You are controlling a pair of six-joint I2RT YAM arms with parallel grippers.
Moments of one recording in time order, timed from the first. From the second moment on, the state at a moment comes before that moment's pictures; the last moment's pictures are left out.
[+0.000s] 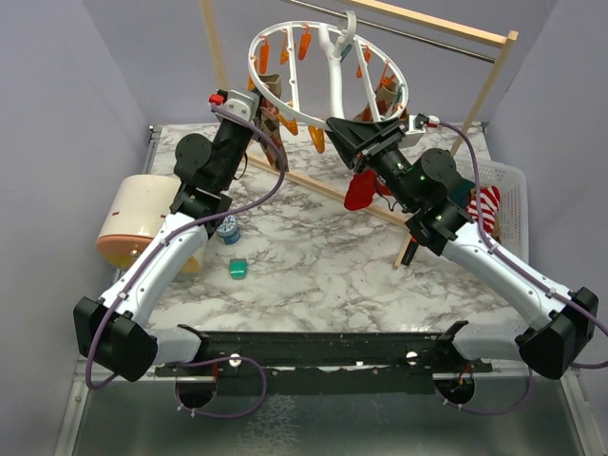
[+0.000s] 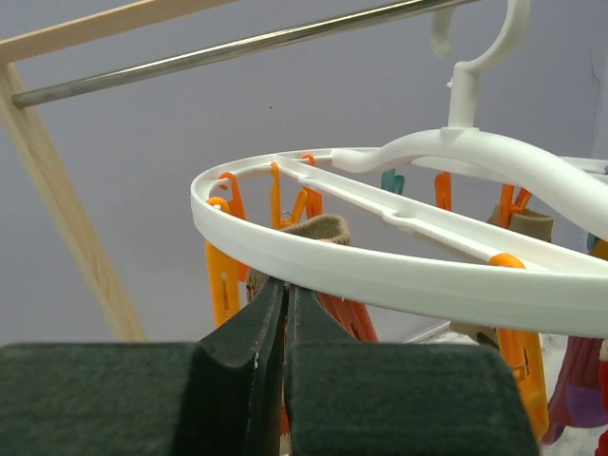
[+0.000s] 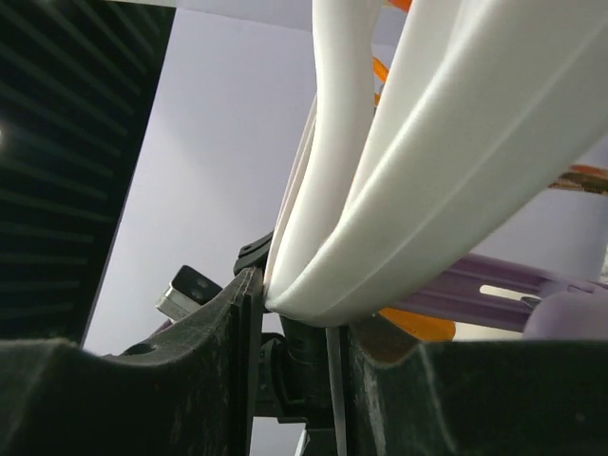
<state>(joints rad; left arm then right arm) -0.44 1.28 1.23 0.50 0.01 0.21 0.68 1.26 1.18 0.38 0.04 1.44</state>
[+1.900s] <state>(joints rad) -0.46 1.26 1.18 0.49 0.04 0.22 0.53 1.02 1.26 0.06 0.00 1.05</state>
